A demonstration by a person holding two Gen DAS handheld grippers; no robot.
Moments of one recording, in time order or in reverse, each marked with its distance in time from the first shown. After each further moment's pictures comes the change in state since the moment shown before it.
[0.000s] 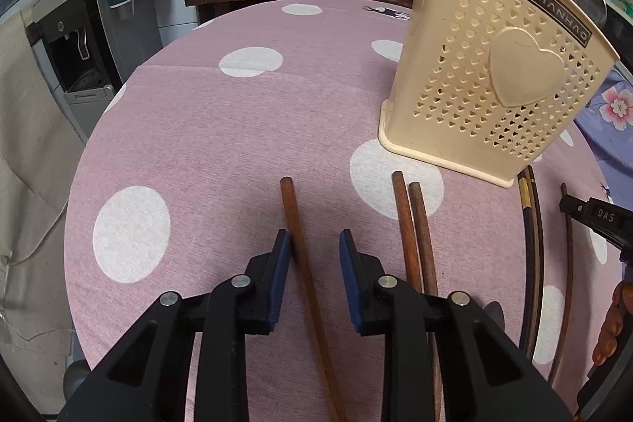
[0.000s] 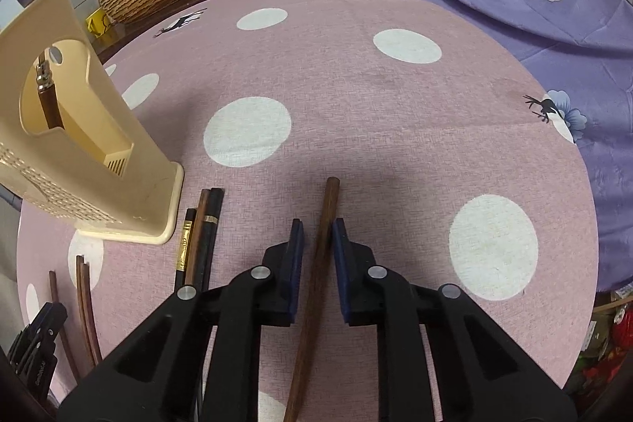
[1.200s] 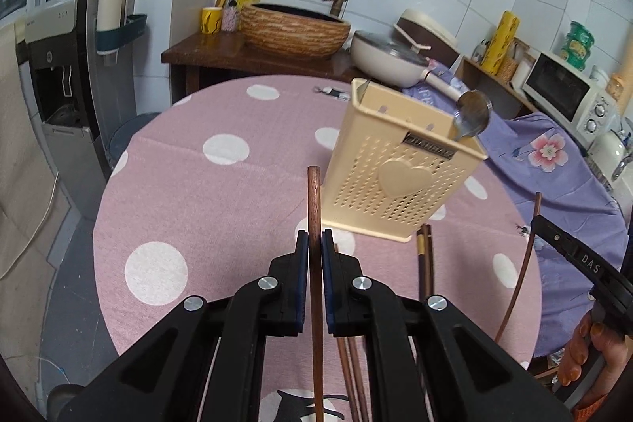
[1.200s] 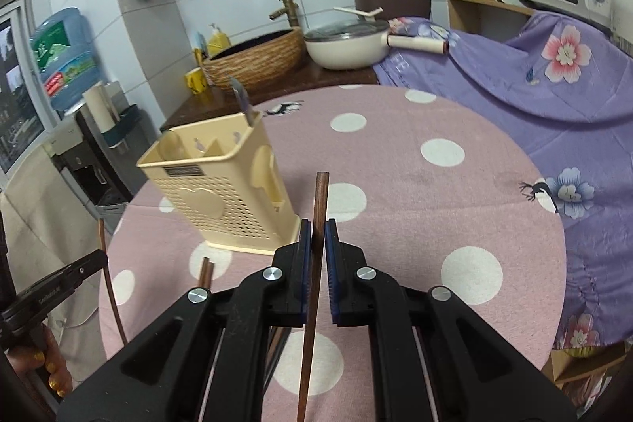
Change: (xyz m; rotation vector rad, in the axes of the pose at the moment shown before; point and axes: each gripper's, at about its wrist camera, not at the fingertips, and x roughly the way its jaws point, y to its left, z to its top) left arm -0.112 0.006 0.019 -0.017 -0.211 -0.223; right arm -0.152 0.002 -0.021 -0.115 -0.307 0.274
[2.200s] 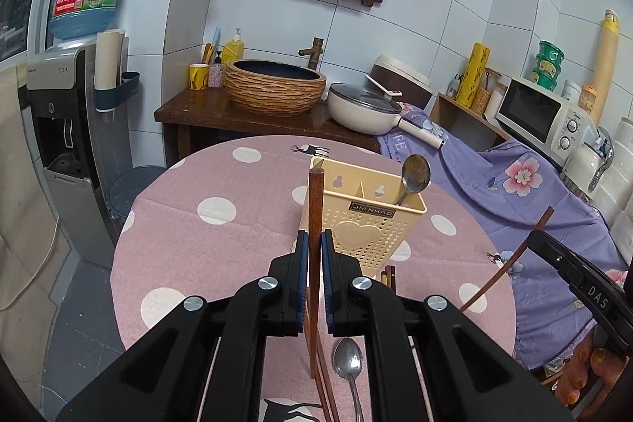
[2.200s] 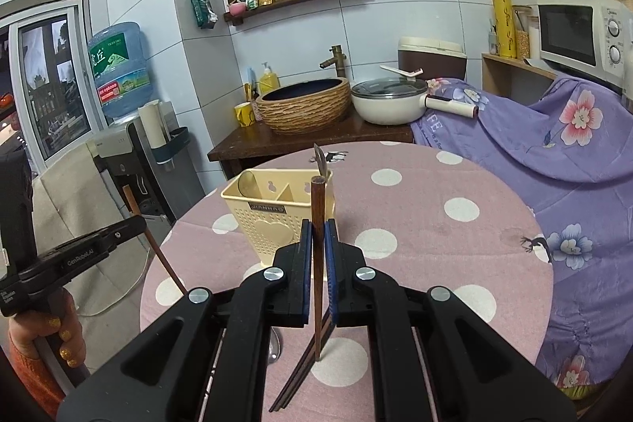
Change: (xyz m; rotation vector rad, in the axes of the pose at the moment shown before) left arm -0.059 -0.024 0.021 0.050 -0.159 -0.032; right arm -0.085 0.033 0.014 -0.114 -0.153 0.108
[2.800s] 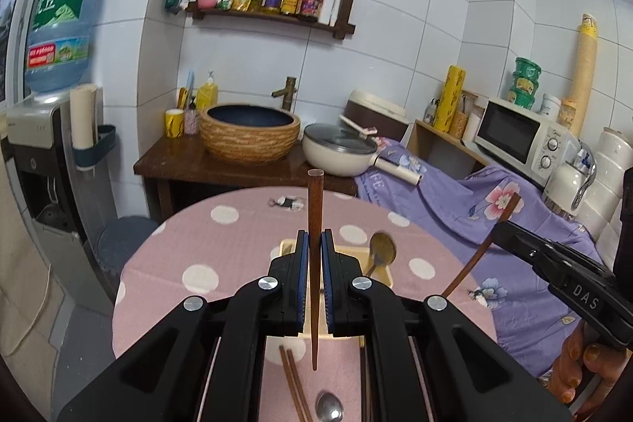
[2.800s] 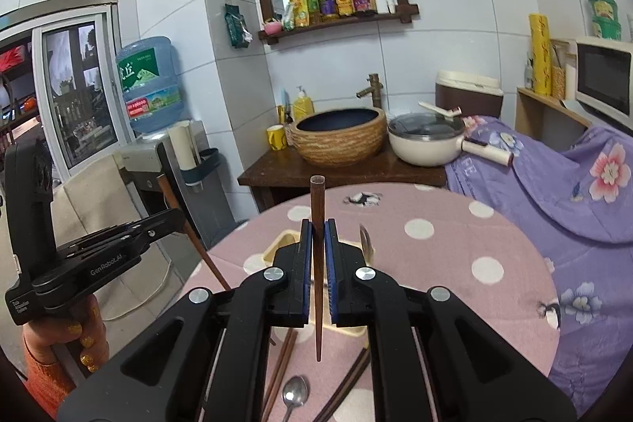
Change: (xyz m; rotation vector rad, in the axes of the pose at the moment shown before) left arm -0.015 -0.030 0.084 0.072 -0.100 -0.066; right arm 0.004 0.035 0.092 -0.073 -0.052 0.106
